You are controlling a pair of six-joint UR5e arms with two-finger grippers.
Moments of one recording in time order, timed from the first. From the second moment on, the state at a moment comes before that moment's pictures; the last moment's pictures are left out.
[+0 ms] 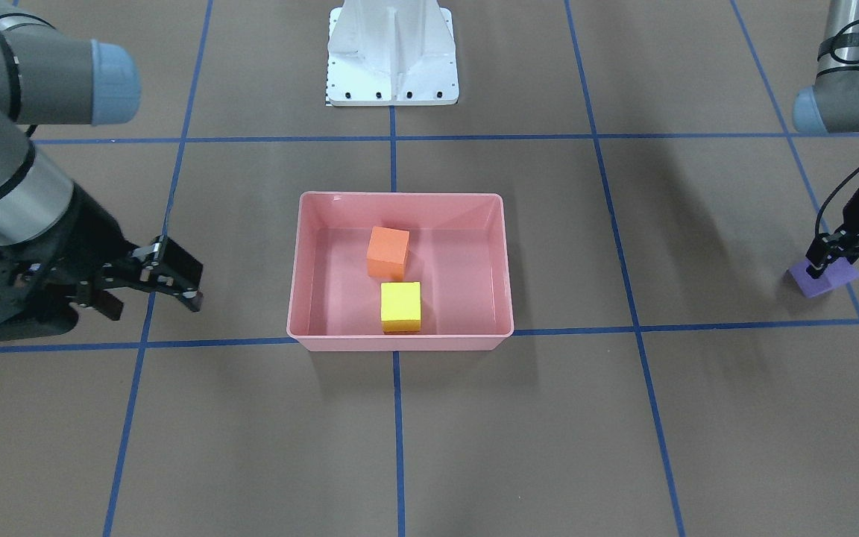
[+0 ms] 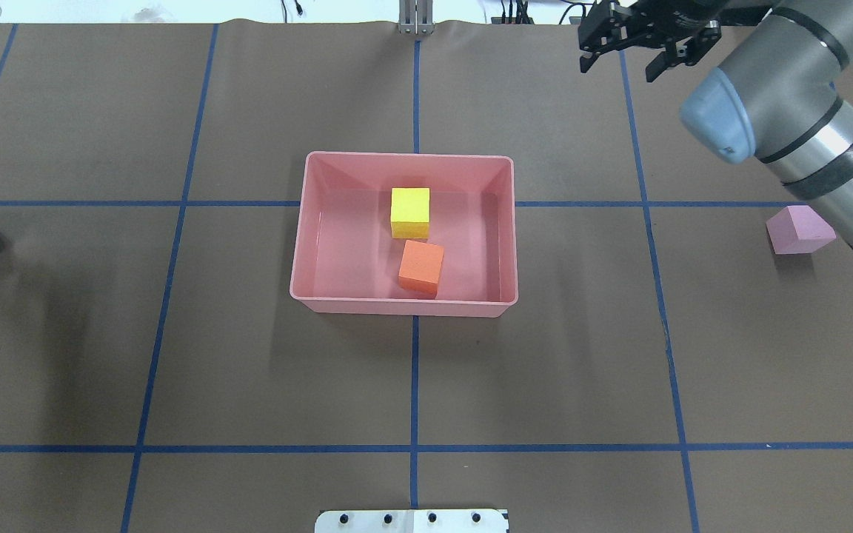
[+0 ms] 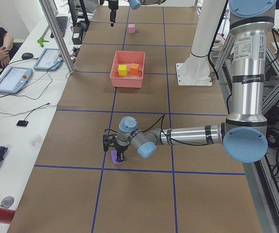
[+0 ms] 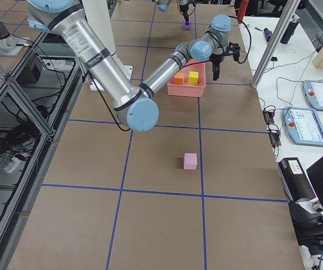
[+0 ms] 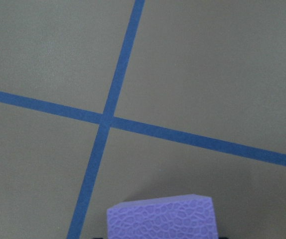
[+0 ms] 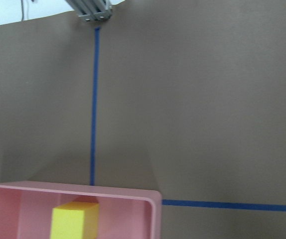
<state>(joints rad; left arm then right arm) -1.10 -1.53 -1.41 -2.39 -2.02 -0.94 1.10 -0.95 1.64 -1.58 2.28 0.78</state>
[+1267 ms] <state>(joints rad) -1.16 -1.90 -1.94 -1.46 -2.08 -0.99 1.27 -1.27 1.46 -1.65 2.26 0.07</state>
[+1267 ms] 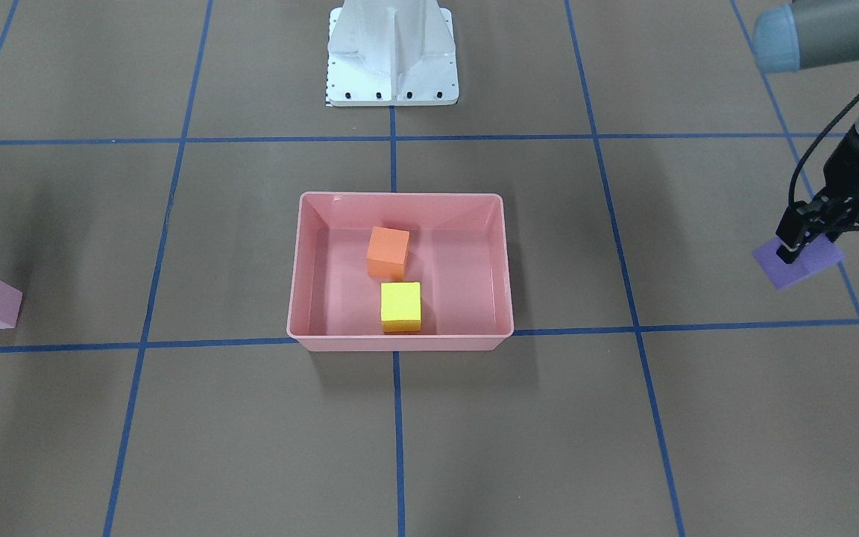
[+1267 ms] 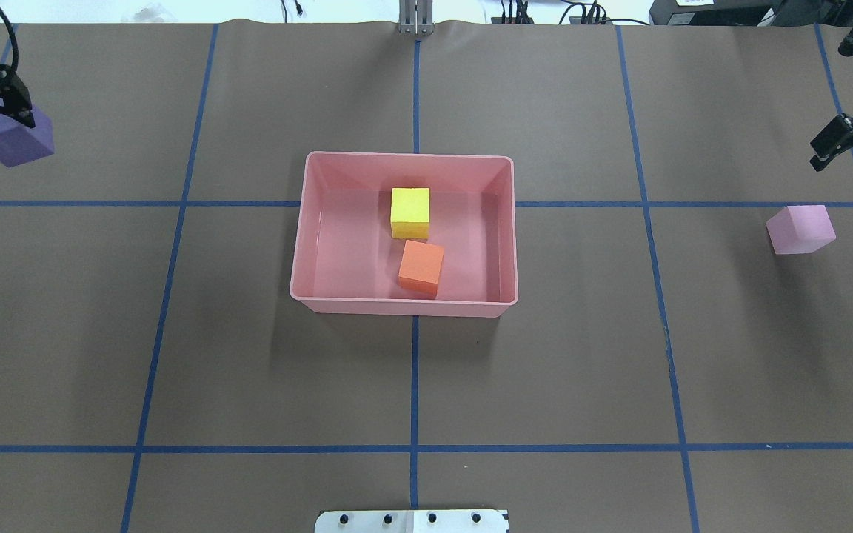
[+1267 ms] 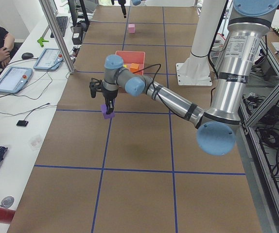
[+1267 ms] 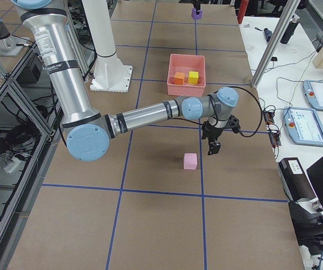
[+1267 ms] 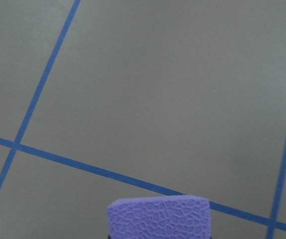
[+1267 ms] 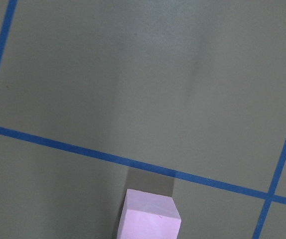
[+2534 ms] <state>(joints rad) -0.76 -2.53 -1.78 -1.17 -1.91 -1.60 1.17 -1.30 1.36 -1.52 2.35 0.21</state>
